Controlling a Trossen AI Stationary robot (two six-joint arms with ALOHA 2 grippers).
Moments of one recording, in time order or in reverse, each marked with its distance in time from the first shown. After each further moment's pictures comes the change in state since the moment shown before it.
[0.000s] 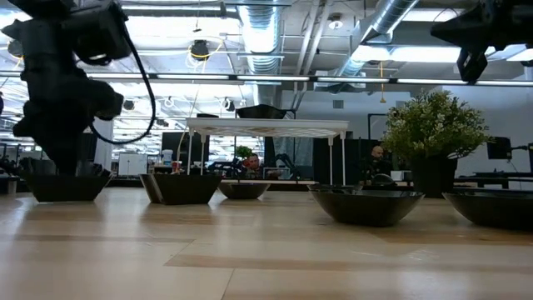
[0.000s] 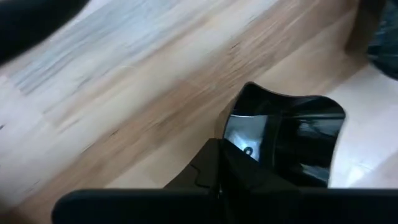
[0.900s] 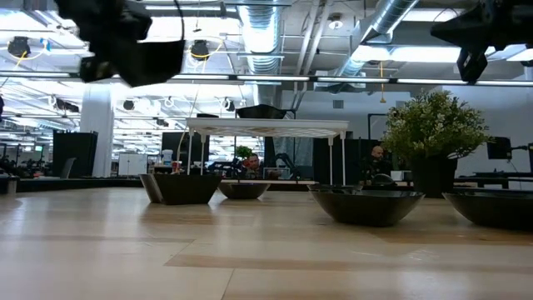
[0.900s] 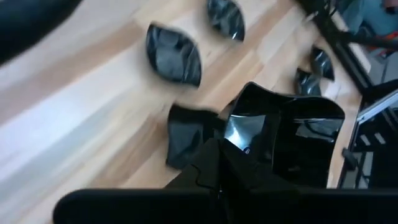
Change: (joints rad) left arm 0.038 -0.173 0.258 0.112 -0.060 0.162; right arm 0.000 0.000 0.000 0.000 0.000 -0.001
